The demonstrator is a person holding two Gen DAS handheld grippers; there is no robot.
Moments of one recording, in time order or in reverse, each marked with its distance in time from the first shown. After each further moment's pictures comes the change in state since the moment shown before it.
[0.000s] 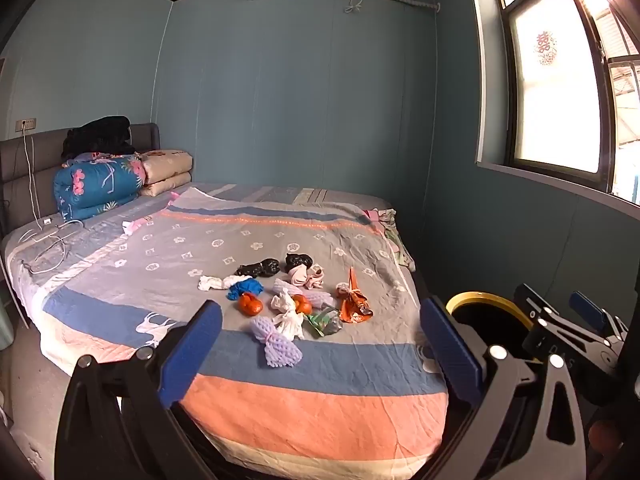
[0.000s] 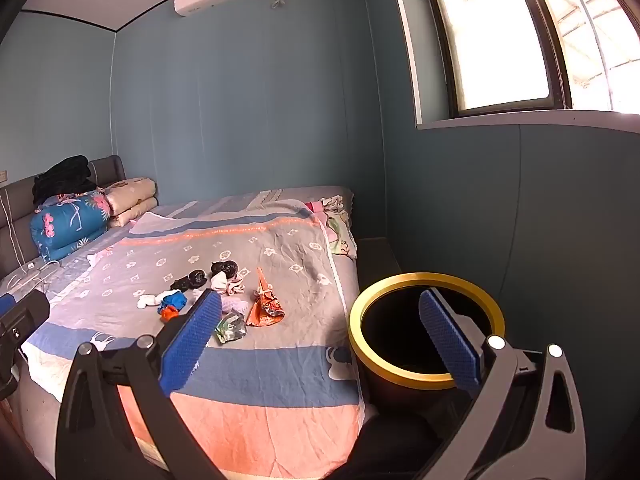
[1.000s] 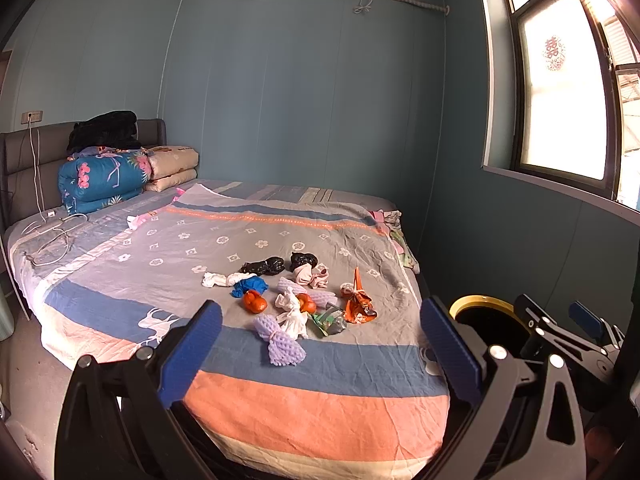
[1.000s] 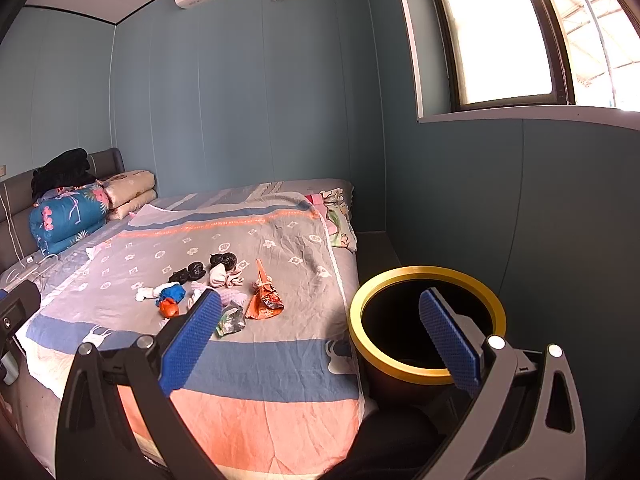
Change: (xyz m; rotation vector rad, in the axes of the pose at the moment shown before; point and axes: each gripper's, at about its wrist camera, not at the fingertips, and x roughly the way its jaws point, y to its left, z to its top) left arm 0.004 0.010 0.002 -0.035 -0.001 0.000; right arm 0.010 0.003 -0.012 -0.008 0.019 -0.005
